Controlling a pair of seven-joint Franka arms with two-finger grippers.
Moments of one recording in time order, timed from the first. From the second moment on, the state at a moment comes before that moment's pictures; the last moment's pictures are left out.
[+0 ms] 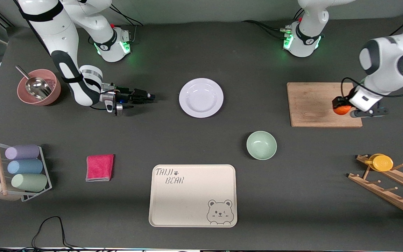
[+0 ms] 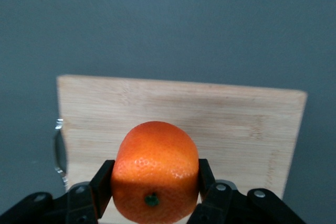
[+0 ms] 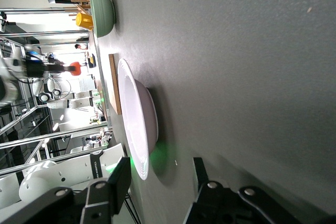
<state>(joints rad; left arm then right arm) 0.14 -0.10 0.02 -2.42 0.04 2.22 0.07 0.32 0.36 -0.20 -2.64 1.63 1.92 -1.28</state>
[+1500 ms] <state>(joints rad) -0.06 0.18 -0.53 -1.70 -0.04 1.84 -0.84 0.35 0.44 -0.18 -2.60 1.73 1.92 -1.39</state>
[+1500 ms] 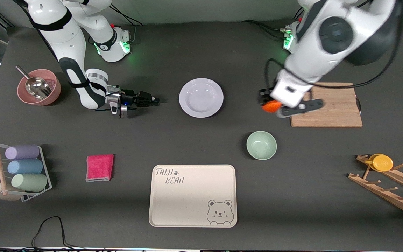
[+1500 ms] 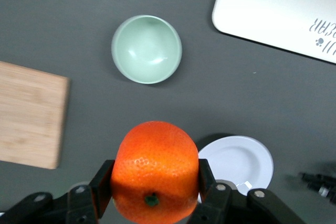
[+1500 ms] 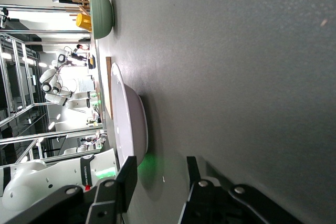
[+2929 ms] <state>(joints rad) -0.51 0.67 -0.52 -1.76 0.23 2.31 -1.40 0.35 0.45 -0.17 -2.59 1.73 1.88 -1.40</state>
